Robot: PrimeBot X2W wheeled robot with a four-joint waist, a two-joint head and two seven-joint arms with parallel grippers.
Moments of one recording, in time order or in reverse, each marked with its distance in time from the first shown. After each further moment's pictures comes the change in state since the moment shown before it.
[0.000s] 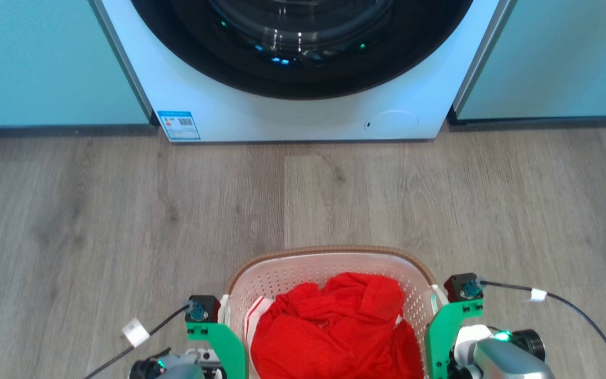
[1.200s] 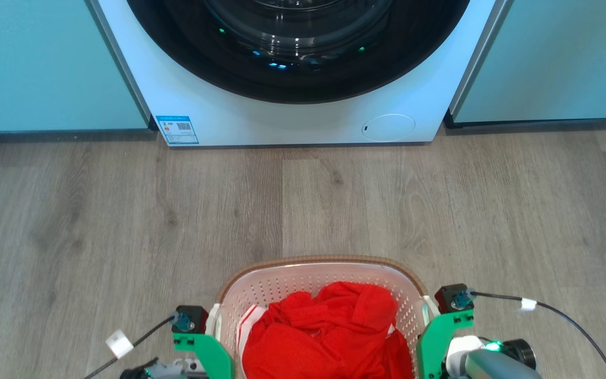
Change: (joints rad) left arm 0.000 -0.003 -0.033 0.125 -0.027 -0.117 -0.065; right arm 0.013 0.017 0.109 0.012 0.091 0.000 -0.023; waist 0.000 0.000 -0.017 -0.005
